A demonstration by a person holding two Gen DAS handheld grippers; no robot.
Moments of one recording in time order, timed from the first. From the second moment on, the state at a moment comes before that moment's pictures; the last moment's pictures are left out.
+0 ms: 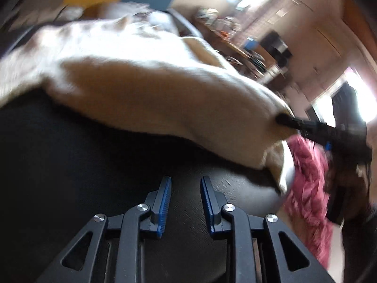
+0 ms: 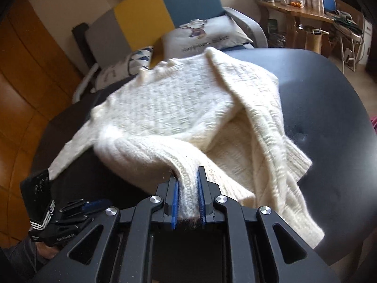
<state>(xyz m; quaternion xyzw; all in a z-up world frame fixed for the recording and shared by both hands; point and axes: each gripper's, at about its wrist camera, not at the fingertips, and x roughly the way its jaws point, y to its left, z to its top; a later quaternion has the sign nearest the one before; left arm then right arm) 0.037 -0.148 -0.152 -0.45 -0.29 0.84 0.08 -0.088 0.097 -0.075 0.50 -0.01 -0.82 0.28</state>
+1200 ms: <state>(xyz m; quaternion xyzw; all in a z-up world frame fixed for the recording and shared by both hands) 0.047 -0.199 -0.132 -0.42 -0.33 0.85 0.02 -0.098 0.082 -0.106 0.51 0.08 -0.80 0.30</state>
